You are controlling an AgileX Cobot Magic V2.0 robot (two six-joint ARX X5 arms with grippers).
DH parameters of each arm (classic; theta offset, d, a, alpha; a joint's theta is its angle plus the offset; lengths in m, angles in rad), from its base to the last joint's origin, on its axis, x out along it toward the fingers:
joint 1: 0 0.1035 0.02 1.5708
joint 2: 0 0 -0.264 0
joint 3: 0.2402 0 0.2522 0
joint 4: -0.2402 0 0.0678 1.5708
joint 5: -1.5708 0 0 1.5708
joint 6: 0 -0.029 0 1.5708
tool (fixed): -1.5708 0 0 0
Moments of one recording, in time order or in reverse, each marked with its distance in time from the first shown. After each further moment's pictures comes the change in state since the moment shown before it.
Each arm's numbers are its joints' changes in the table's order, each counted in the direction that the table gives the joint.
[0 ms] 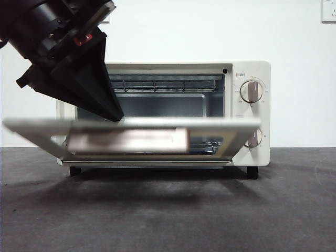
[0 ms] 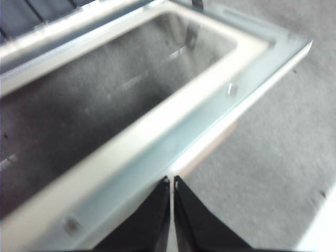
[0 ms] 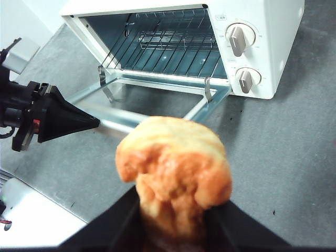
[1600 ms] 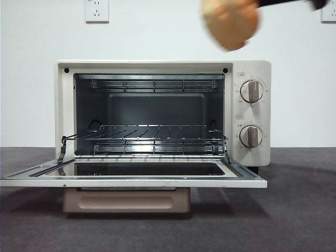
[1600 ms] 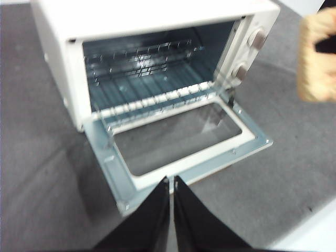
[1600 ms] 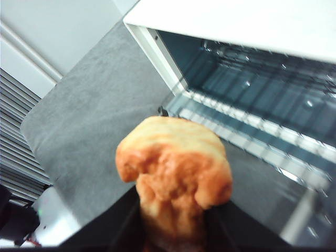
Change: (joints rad) left arm -0.076 0.756 0.127 -0.610 -0.330 0.130; right arm 0.379 -0.558 -0.001 0.637 0.058 -0.109
